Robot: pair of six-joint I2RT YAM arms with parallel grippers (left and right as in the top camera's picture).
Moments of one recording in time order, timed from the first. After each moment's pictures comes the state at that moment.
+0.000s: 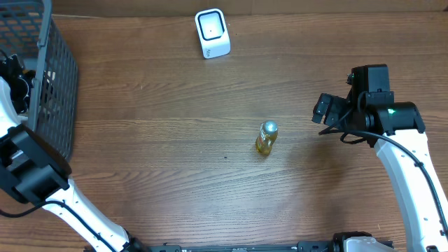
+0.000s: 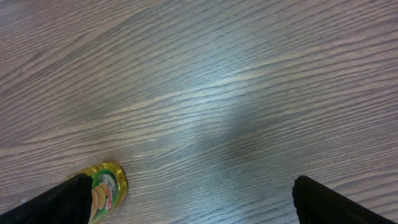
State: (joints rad) left arm 0.63 2.27 2.08 -1.05 0.13 0.04; right arm 0.05 1.36 1.19 -0.97 0.02 0.36
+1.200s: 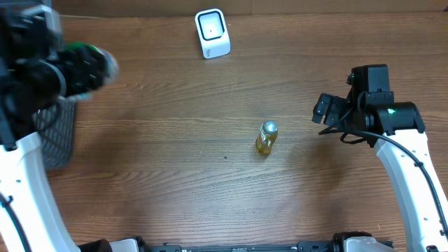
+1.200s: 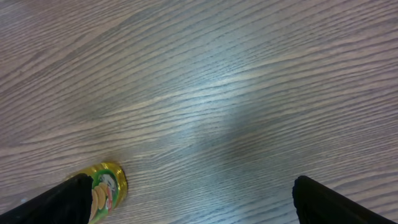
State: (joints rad) left arm 0.16 1.51 2.10 -1.47 0.26 -0.10; right arm 0.05 1.36 1.19 -0.97 0.03 0.36
